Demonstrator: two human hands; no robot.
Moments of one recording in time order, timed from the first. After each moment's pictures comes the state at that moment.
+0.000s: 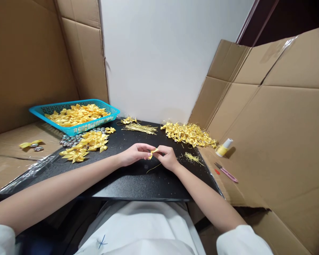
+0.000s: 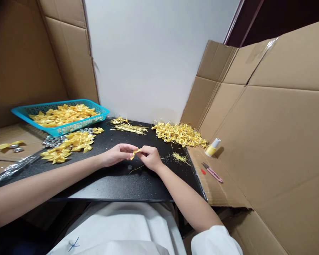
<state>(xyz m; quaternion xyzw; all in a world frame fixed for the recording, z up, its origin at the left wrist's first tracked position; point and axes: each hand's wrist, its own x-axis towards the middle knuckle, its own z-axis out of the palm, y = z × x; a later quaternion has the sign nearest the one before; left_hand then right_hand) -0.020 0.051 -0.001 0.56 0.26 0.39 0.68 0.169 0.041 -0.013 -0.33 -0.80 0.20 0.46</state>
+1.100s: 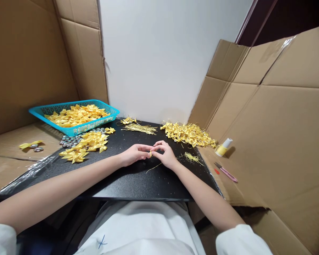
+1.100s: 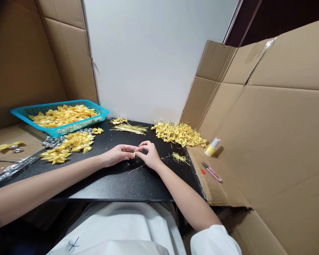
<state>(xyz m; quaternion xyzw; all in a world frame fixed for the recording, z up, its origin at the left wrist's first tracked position) -0.019 0.053 -0.002 0.58 0.35 0.35 0.65 0.167 0.043 -0.007 -0.41 -0.76 0.22 0.45</state>
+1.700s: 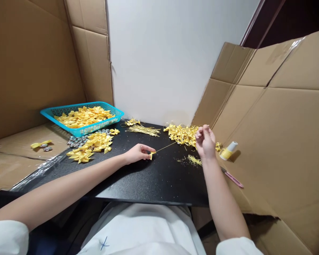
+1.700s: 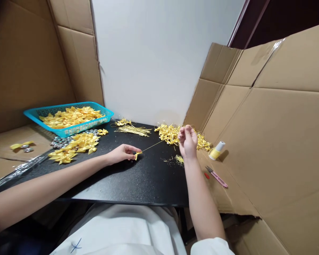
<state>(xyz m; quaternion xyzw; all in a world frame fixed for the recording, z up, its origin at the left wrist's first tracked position) -0.026 0.069 -0.004 0.70 0.42 0.30 0.49 0.245 0.041 0.074 -0.22 -0.44 0.40 0.77</state>
